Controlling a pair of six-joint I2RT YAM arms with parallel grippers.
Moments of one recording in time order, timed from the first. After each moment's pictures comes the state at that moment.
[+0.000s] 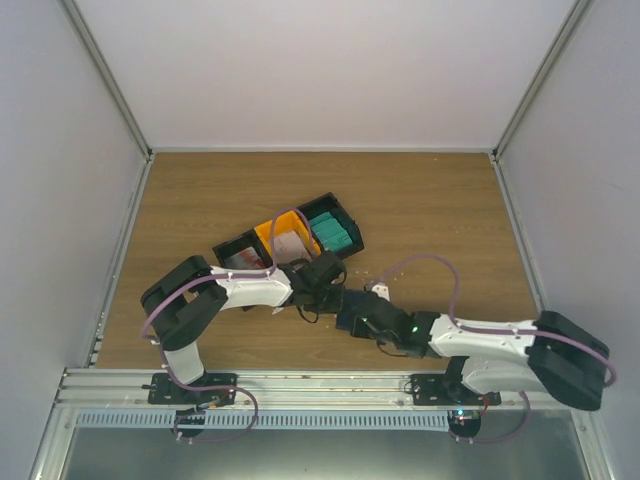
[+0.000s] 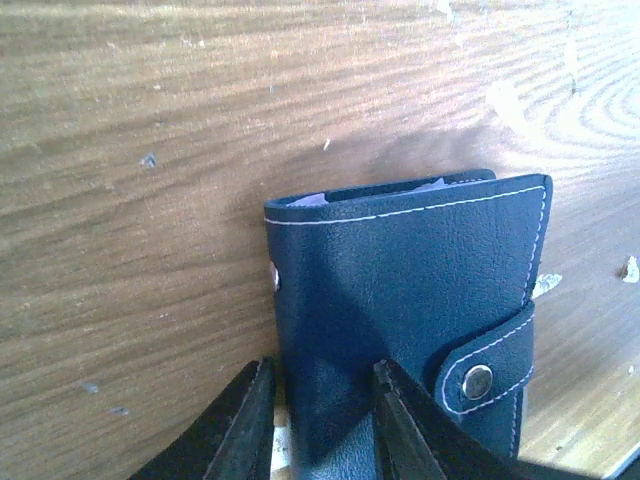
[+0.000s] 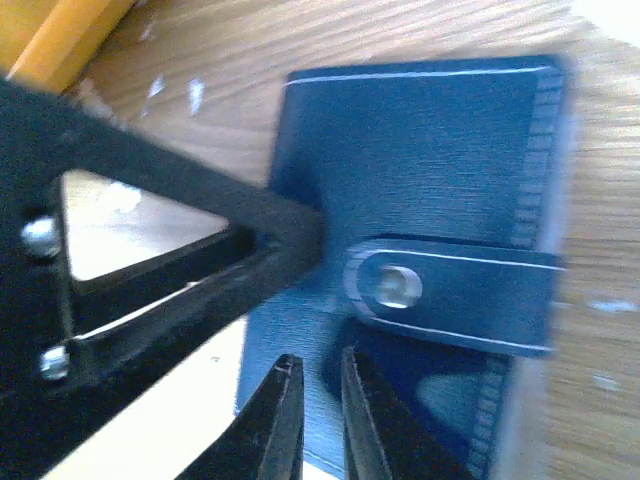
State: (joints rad) left arm -0.93 1.76 0.95 -0.23 0.18 -0.86; right arm 1.09 1.22 0.36 -0.01 0.23 1.08
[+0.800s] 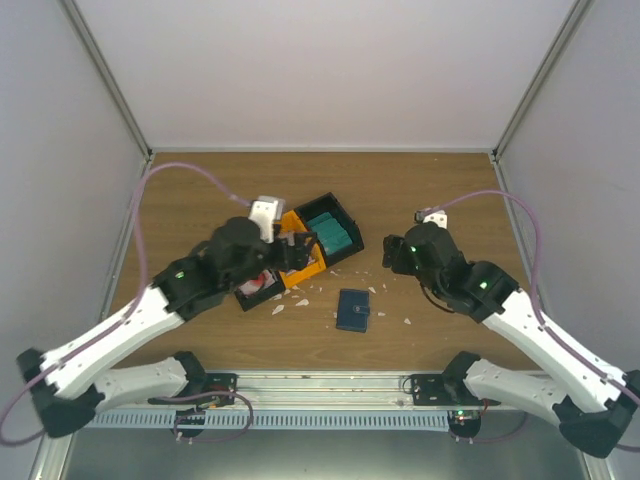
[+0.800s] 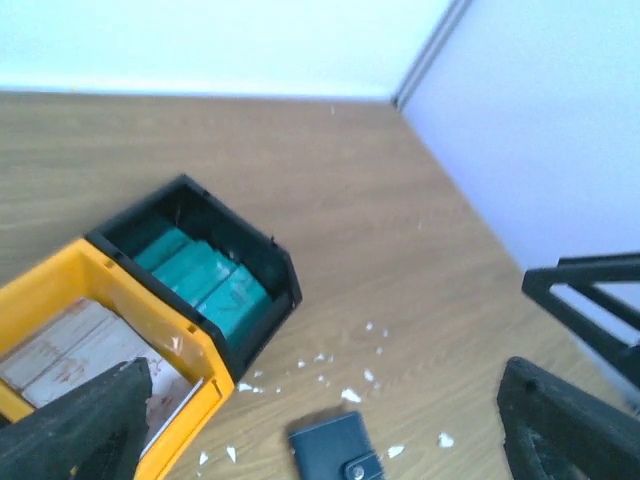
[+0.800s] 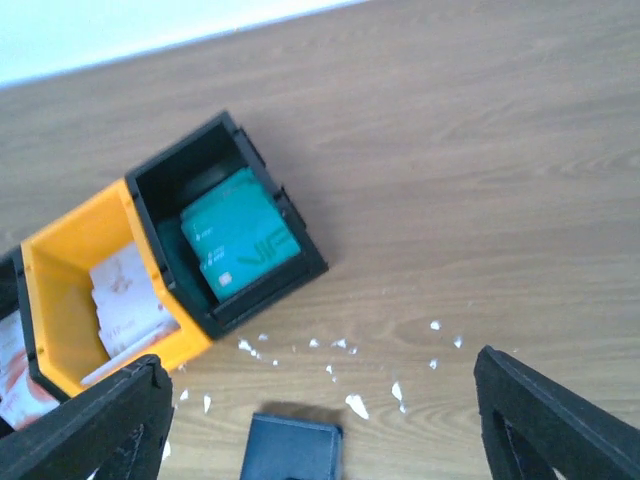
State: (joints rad) left arm -0.87 1.05 1.06 -0.47 -0.18 -0.54; right arm 0.76 0.94 0.99 -0.79 0.40 0.69
